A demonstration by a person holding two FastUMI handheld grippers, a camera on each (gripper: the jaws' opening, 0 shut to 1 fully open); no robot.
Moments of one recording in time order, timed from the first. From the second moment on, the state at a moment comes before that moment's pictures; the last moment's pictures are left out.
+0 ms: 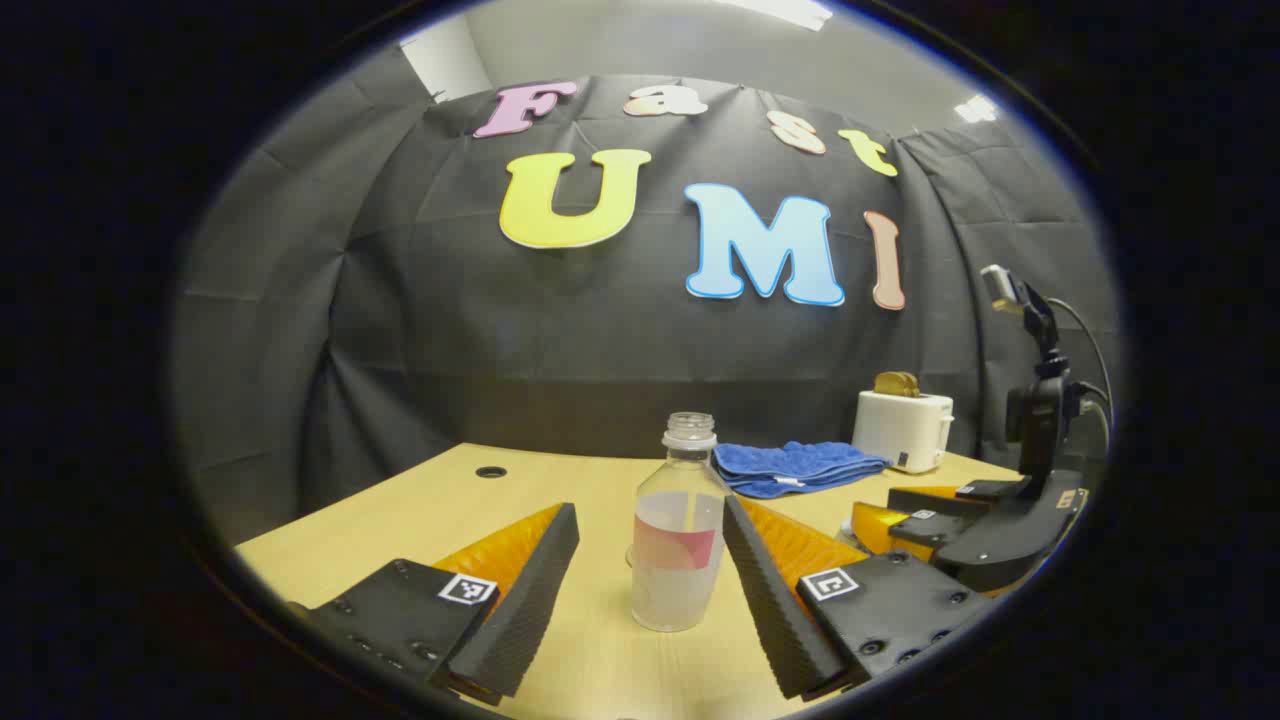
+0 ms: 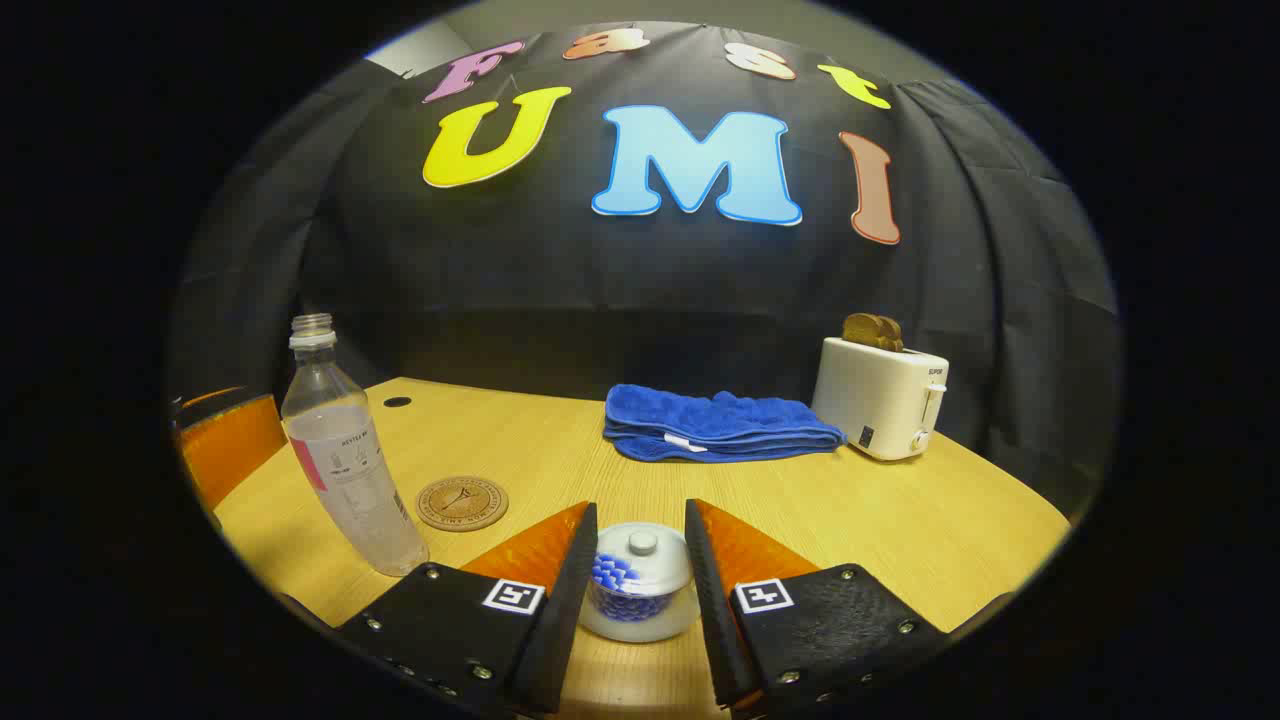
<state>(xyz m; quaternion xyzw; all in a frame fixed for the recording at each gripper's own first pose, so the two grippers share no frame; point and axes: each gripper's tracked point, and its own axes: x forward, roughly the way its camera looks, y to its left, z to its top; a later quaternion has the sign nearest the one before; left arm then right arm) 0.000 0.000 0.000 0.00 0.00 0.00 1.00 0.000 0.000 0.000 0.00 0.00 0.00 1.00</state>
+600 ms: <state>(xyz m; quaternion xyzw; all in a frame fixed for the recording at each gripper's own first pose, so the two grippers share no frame) -0.001 -0.003 0.003 -0.01 -0.01 0.00 1.00 -0.021 -0.009 0.033 0.01 -0.05 -0.02 1.00</state>
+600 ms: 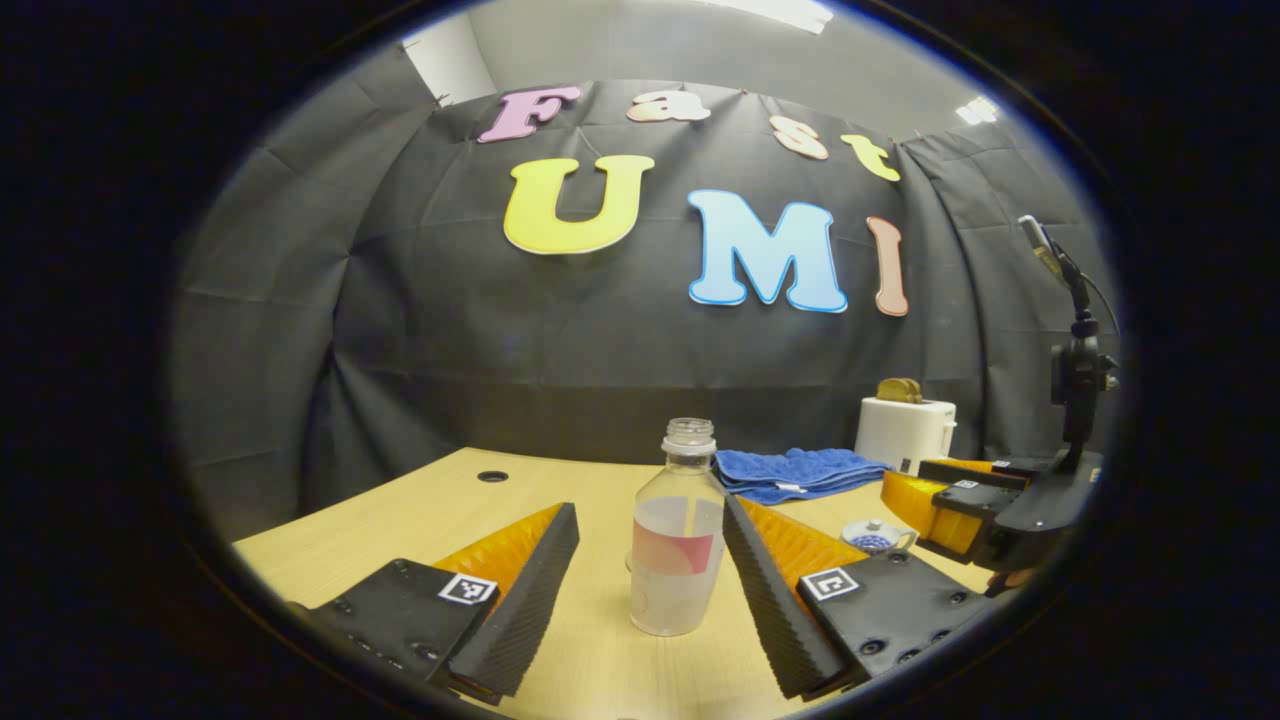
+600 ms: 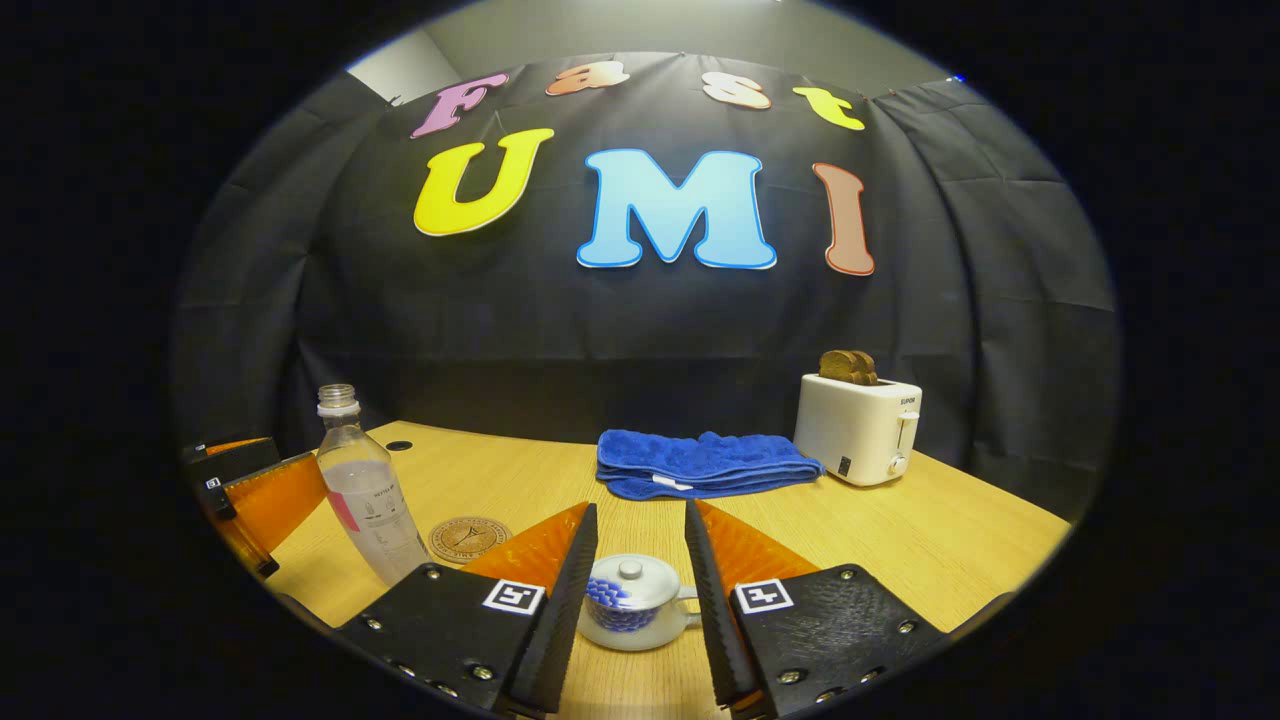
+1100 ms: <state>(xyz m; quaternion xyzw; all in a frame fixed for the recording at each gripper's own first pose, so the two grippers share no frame) 0.001 -0.004 -0.001 -0.01 -0.01 0.00 1.00 0.004 -0.006 -0.002 0.00 0.00 -0.01 1.00</state>
